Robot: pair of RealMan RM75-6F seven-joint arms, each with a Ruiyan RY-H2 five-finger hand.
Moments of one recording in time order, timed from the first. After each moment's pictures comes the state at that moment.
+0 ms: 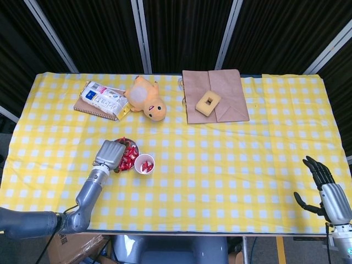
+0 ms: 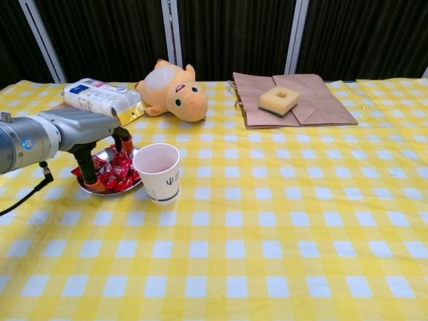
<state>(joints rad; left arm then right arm) -0.93 -1.54 -0.07 -1.57 0.57 1.05 0.82 0.10 -1.16 0.00 -1.35 -1.62 1.53 0.60</state>
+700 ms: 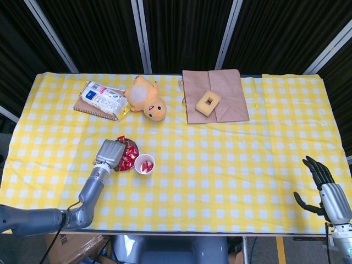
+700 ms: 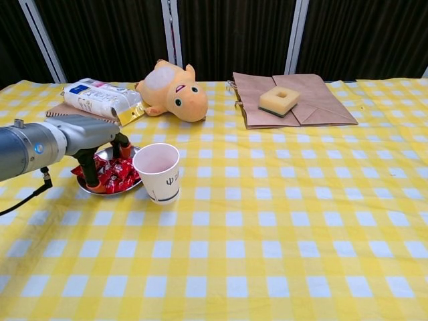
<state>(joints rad) -0.94 -1.60 -0.07 -1.46 0.53 1.01 0.84 0.10 -1.16 0.00 -1.35 -1.62 1.53 0.61</state>
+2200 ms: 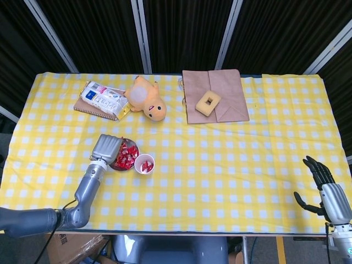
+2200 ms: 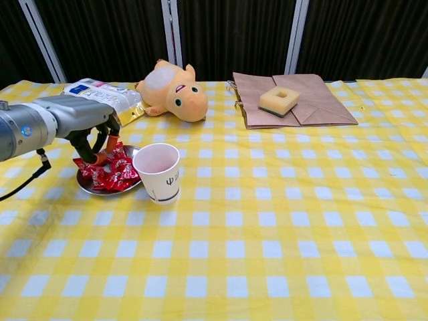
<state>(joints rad) -0.92 -1.54 -0.10 -1.52 0.60 1.06 0.82 0.10 -1.16 0.00 -1.36 -1.62 1.53 0.61</state>
